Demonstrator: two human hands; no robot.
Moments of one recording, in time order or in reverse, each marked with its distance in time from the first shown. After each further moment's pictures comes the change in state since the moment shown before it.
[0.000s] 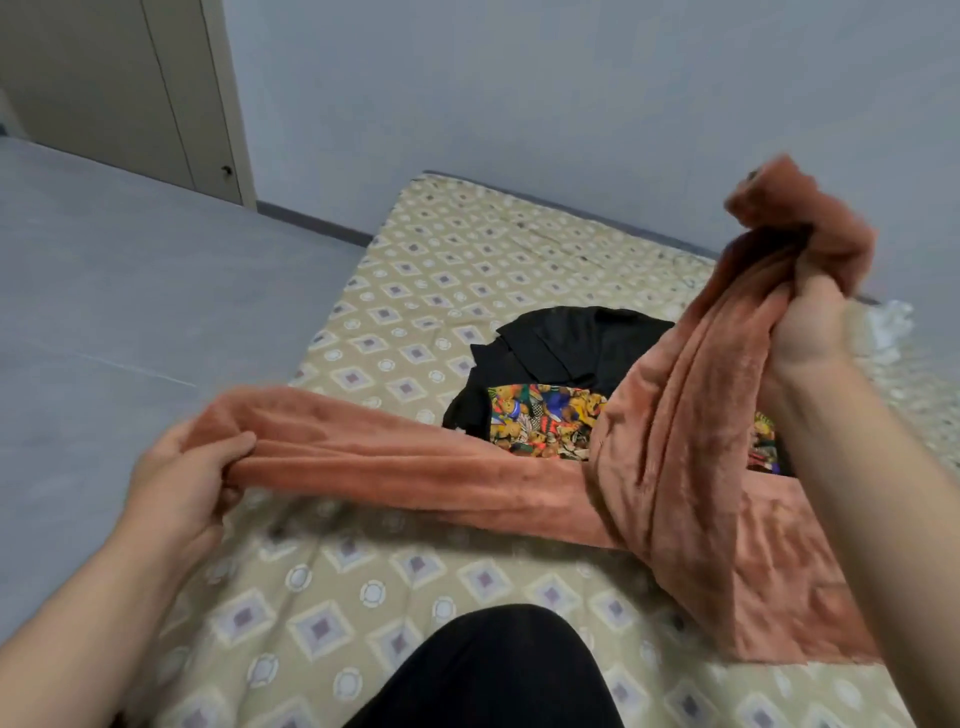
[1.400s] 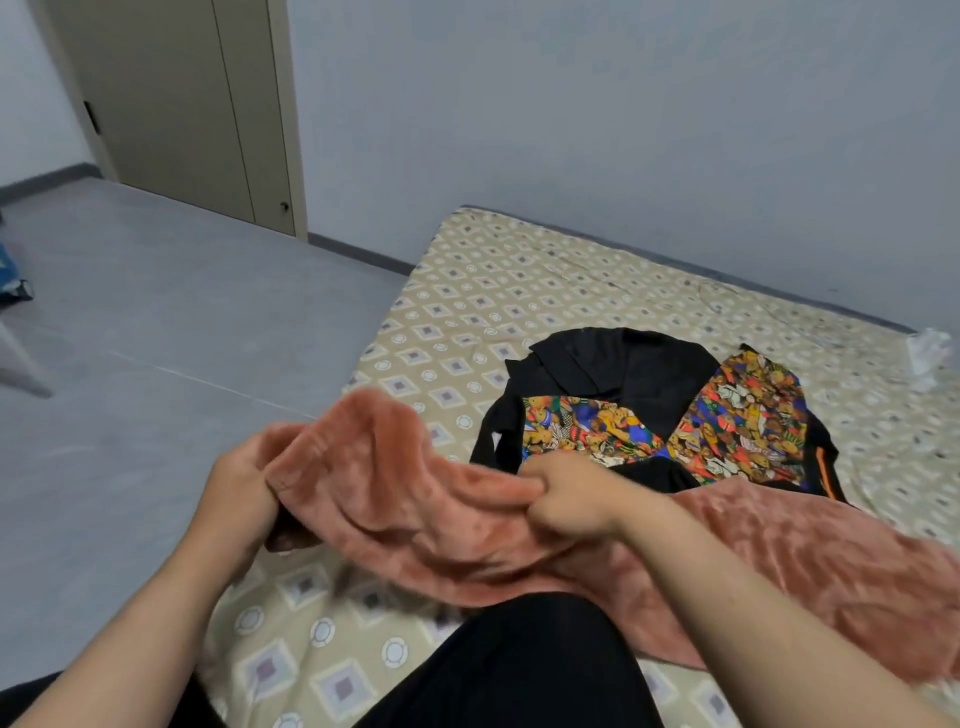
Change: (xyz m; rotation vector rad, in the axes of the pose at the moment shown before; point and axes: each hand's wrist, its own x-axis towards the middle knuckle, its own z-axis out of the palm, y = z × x) left_hand -0.048 0.003 -0.035 0.232 -0.213 0.263; right_hand -0.157 0.069 0.012 -1.569 -1.267 0.654
